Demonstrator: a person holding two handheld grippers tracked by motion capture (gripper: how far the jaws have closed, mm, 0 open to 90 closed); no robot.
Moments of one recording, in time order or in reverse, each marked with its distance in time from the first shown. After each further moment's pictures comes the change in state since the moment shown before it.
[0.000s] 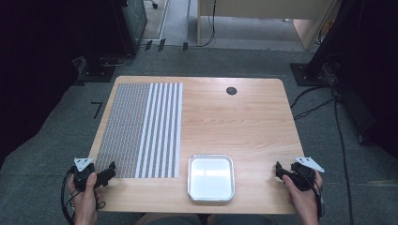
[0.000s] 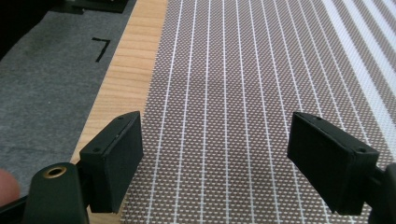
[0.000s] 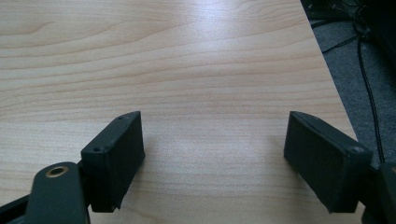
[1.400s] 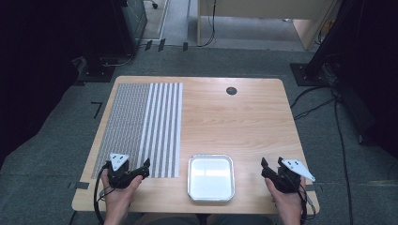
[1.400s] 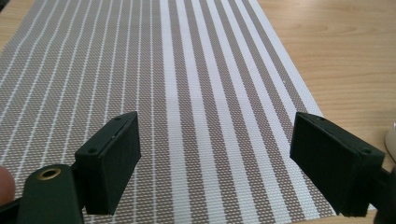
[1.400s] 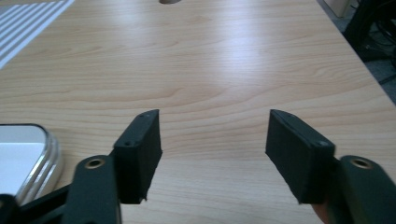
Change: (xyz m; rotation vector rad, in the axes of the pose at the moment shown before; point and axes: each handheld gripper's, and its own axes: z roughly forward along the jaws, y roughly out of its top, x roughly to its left) left arm -0.112 0.011 -0.022 -0.042 -0.173 0.091; right arm 0.064 0.010 -0.044 -0.180 0.127 0.045
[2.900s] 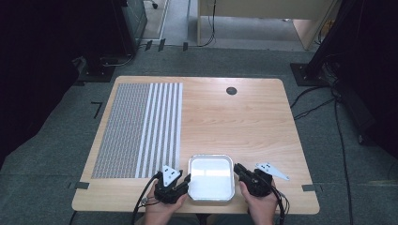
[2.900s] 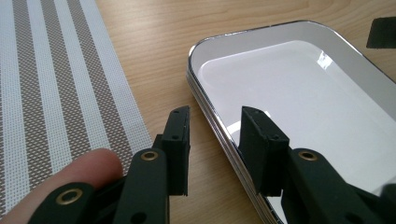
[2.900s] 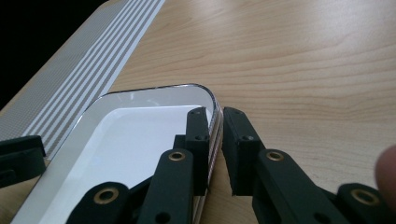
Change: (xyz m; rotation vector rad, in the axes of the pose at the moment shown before) left arm -0.118 -0.034 0.007 0.081 -0.278 0.179; right arm 0.061 -0.025 0.015 0.099 0.362 0.133
